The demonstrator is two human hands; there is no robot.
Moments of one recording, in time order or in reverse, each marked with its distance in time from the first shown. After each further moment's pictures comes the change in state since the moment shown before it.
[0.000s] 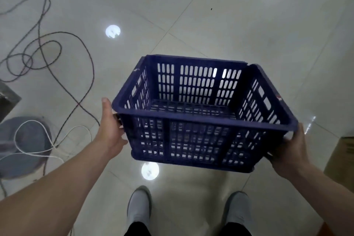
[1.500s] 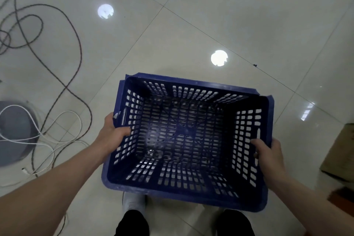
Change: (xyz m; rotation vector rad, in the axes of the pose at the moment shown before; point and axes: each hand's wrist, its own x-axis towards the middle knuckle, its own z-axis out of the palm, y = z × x) left_hand 0.031 -0.072 -0.021 0.525 0.013 -0.025; right_hand -0.004 0.090 0.005 -0.475 0.162 -0.148
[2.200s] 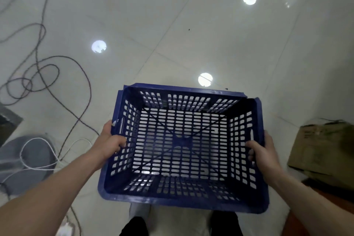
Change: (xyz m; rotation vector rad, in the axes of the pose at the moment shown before) left_hand -0.124 0.085 -0.066 -0.049 -0.058 0.129; right_hand -0.104 -0.092 -0.095 0.042 -0.031 -0.122
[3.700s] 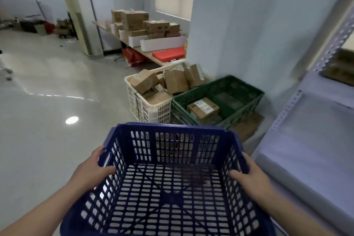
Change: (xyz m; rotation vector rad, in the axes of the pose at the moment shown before) left_hand -0.499 0.145 0.080 1.009 -0.539 1.133; right_hand -0.681 0.103 -0.232 0.432 0.842 0.213
